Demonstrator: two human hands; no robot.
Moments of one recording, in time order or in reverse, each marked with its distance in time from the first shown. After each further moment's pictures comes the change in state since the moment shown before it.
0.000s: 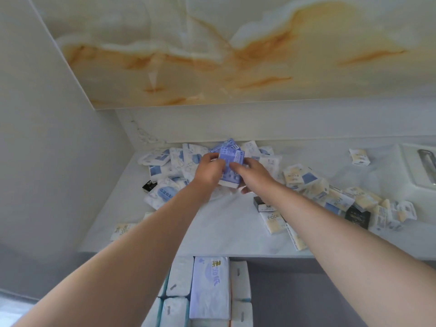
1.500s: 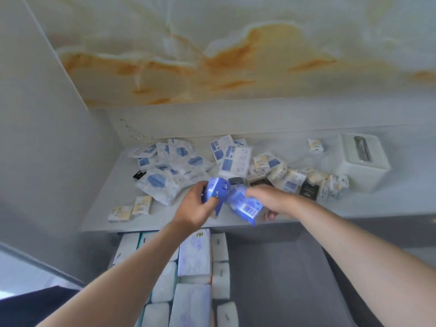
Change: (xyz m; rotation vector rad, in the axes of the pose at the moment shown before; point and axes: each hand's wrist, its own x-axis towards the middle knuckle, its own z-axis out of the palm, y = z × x) left_hand -0.128 -0.067 -0.017 0.475 -0.142 0.380; right_hand -0.135 0.039 -0.070 -0.313 -0.229 0.255
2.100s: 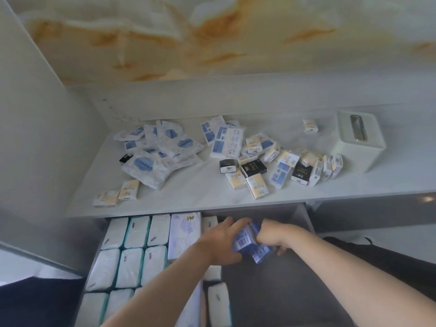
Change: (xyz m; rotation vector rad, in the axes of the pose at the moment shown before) left_hand -0.058 -0.041 0.104 0.606 -0.626 0.127; right_hand 0.007 0.116 0.061 -0.371 -0.147 0.361
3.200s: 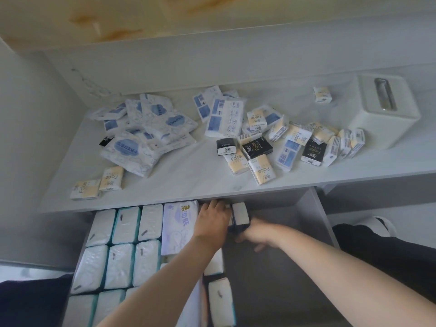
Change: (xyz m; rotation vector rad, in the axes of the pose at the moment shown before) left_hand 0.039 -0.033 0.031 0.463 0.199 -0.136; right_hand 0.066 -0.009 0.057 0.369 -0.066 -0.007
